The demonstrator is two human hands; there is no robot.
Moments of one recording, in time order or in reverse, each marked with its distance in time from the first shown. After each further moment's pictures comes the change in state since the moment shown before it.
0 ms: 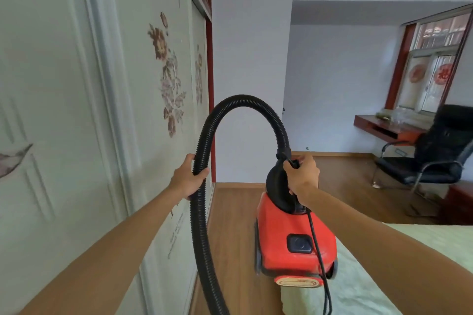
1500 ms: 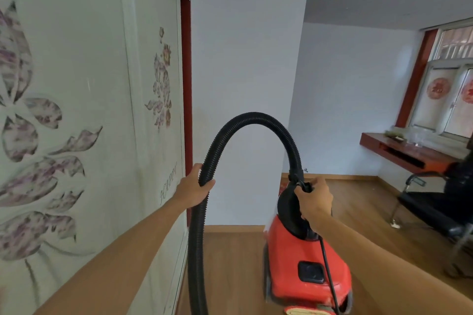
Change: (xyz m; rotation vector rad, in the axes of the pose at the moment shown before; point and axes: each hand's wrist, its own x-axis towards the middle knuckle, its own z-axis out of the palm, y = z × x) left_hand 0.699 -0.029 0.142 0.065 -0.079 0.151; right_hand 0.582 0.063 0.298 -0.128 0.156 0.069
